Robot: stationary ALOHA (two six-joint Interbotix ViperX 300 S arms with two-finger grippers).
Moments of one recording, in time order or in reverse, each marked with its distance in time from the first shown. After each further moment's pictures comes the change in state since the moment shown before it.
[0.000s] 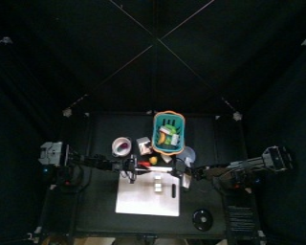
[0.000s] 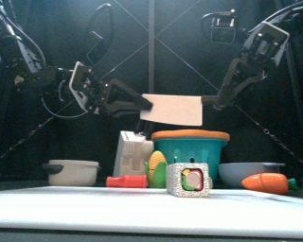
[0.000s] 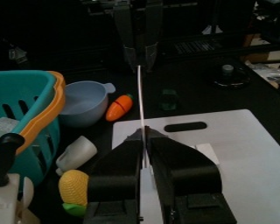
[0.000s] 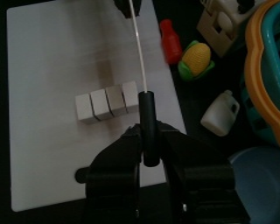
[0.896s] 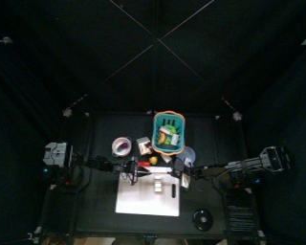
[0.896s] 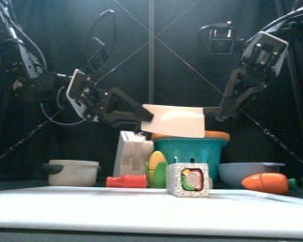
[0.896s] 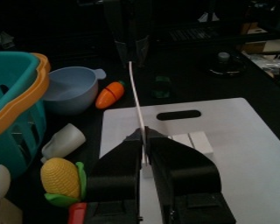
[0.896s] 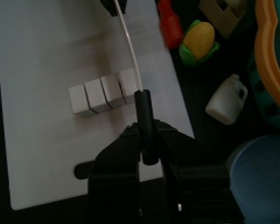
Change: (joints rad) left arm -0.020 0.043 -0.003 -0.002 0.000 -0.015; right arm -0.020 0.061 0.012 -0.008 -0.006 -0.002
